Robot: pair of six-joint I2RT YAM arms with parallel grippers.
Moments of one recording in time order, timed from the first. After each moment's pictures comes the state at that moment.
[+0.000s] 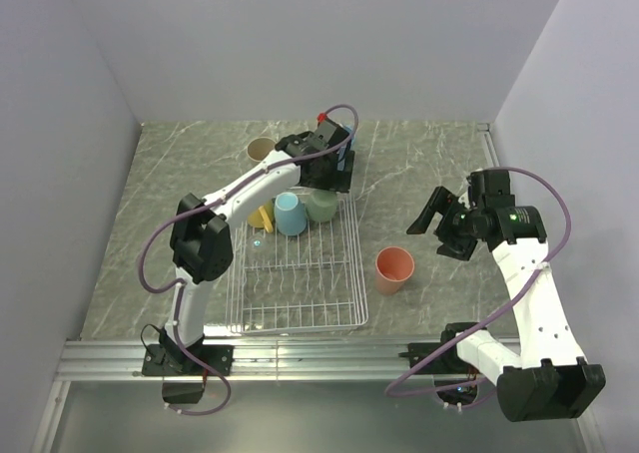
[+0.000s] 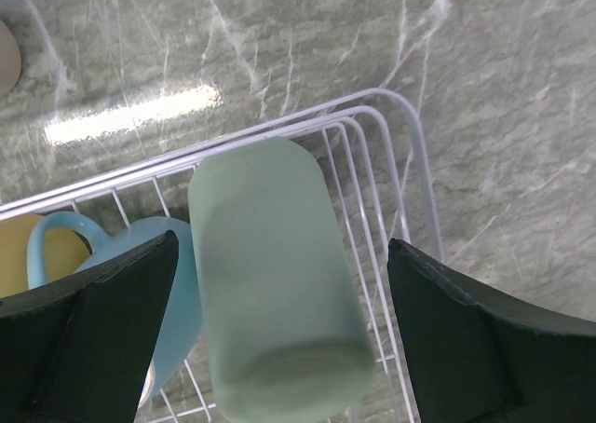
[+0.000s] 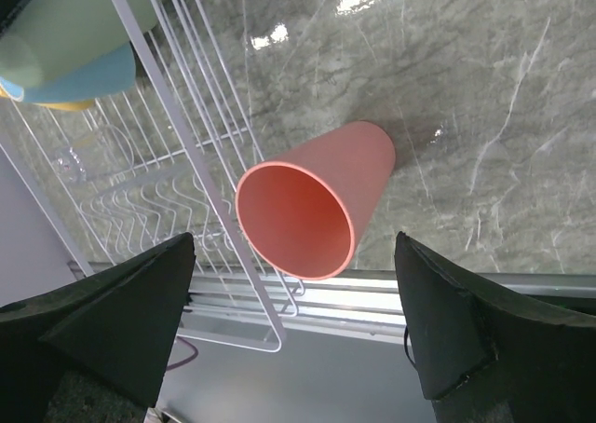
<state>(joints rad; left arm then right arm) -0.72 2.07 1.95 -0.84 -0.21 -0.47 0.03 1.02 1.10 -1.11 -0.28 0.58</state>
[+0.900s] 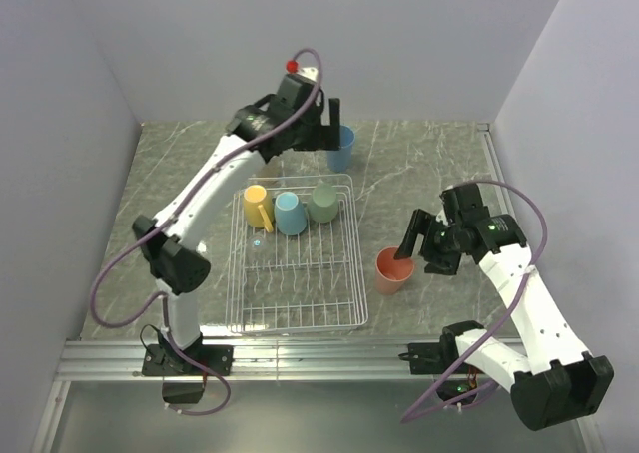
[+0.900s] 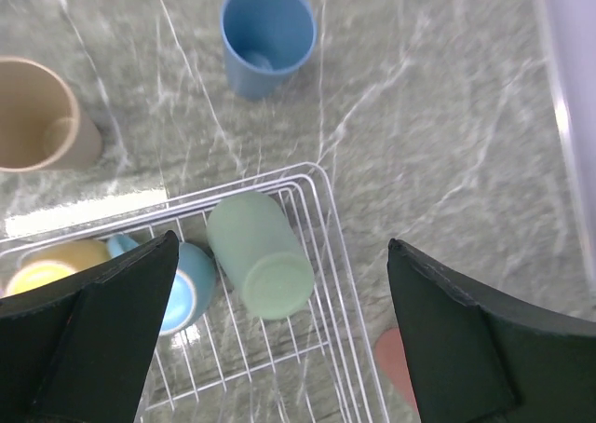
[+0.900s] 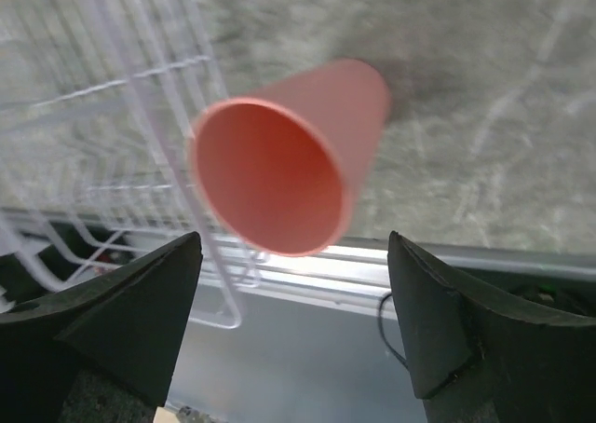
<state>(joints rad) -0.68 1.92 2.21 -0.95 -0.21 -0.49 0.21 0.99 0.99 -1.11 -0.24 0.58</state>
